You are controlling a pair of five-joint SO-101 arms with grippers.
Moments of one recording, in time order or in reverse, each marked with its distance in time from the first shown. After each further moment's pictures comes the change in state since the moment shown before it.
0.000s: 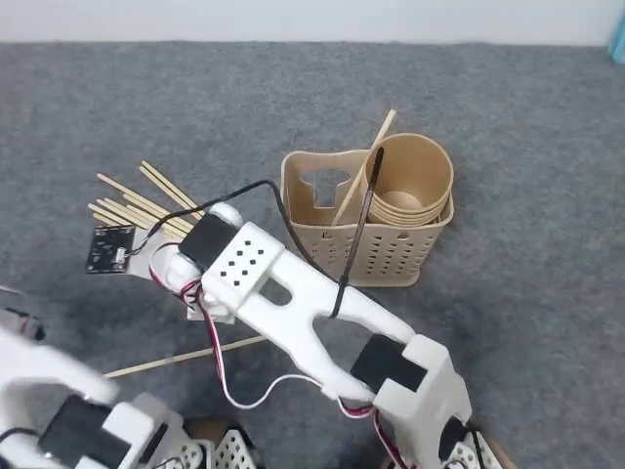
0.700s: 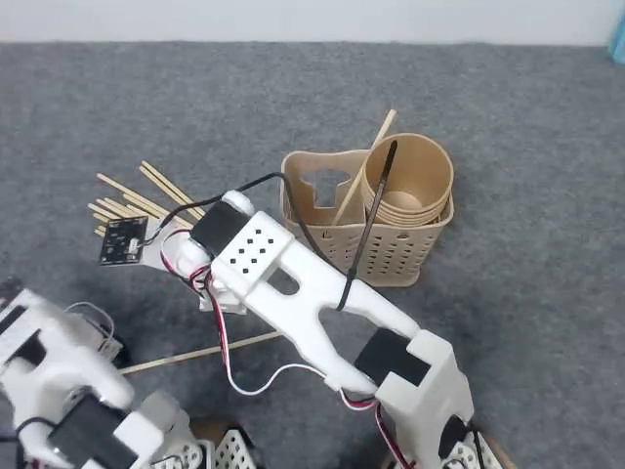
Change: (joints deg) left arm 11.0 -0.9 23.8 -12.6 -8.7; right arm 2.7 0.0 0.0 1.6 3.3
